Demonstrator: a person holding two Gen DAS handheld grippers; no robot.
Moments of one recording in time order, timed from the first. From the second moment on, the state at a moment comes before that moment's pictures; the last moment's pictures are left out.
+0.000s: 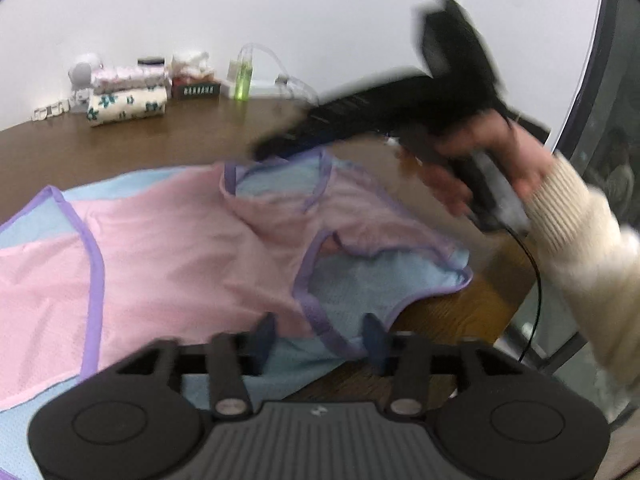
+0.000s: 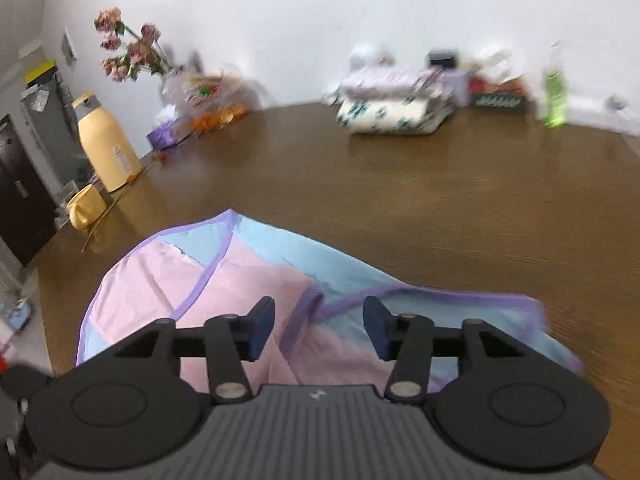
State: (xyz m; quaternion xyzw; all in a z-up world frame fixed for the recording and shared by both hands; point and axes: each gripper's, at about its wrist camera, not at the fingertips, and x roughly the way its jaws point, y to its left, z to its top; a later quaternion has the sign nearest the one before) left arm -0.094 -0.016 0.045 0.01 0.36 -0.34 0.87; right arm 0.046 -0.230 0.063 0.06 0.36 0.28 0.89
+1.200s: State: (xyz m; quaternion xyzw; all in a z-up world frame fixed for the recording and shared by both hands) left arm -0.057 -0.055 0.048 0.01 0.32 -0.22 0.92; right arm 0.055 -0.226 0.044 -0.09 0.33 0.37 0.86
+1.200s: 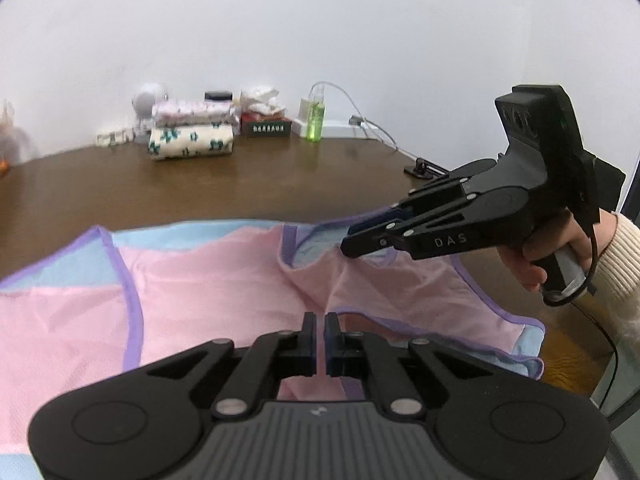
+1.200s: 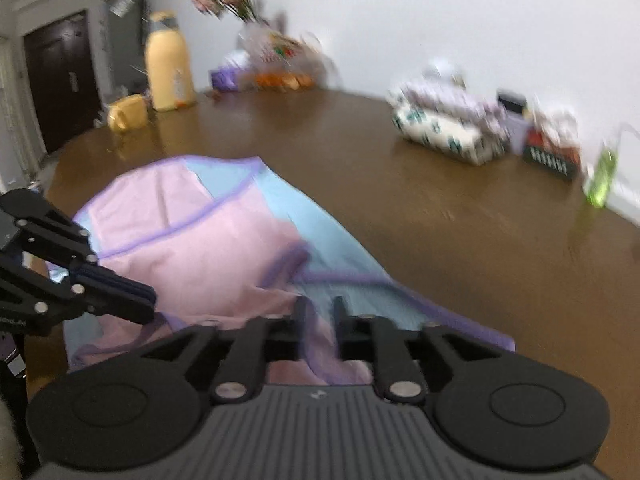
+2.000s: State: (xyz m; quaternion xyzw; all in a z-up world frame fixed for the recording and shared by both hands) left arm -0.073 -0.025 0.045 -0.11 0.30 -0.23 0.92; right arm 0.119 -0.212 0.031 0.20 0.44 0.37 0.80
